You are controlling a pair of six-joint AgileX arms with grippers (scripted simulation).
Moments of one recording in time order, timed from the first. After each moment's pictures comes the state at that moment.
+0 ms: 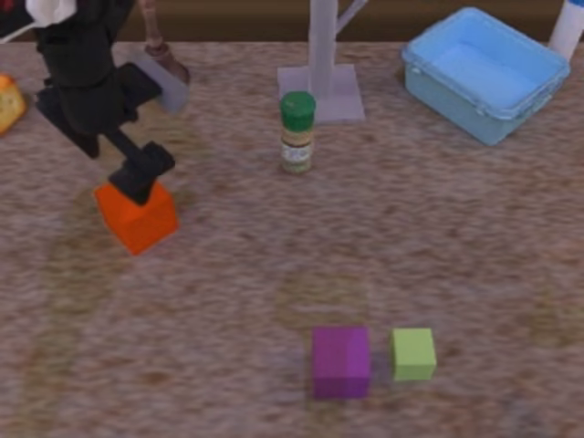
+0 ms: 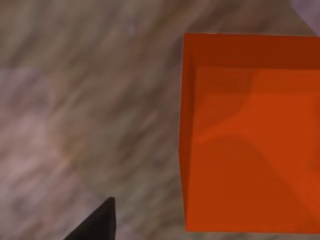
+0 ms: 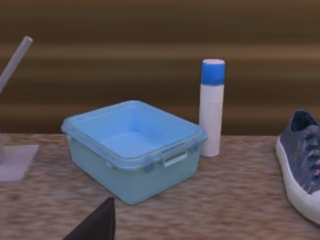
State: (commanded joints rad) left arm -0.21 2.23 1.86 -1.20 0.00 0.64; right arm 0.01 0.00 0.00 0.00 0.00 0.00
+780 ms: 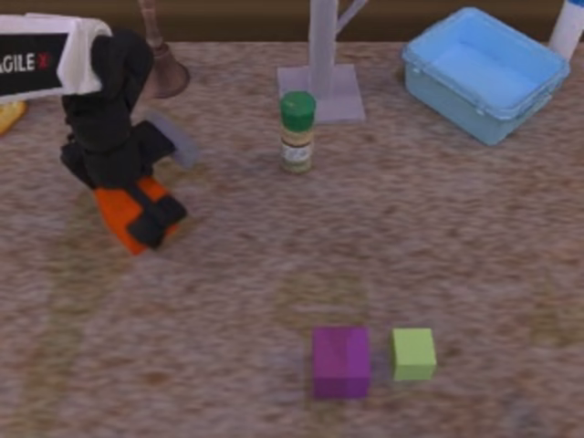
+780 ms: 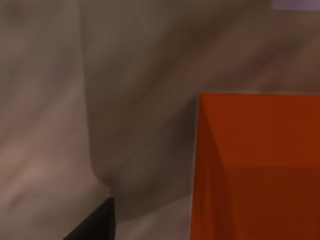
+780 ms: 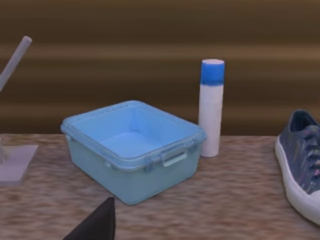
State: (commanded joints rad) left arm -0.21 2.32 1.67 -0.92 0.00 0.65; right arm 0.01 0.00 0.00 0.00 0.00 0.00
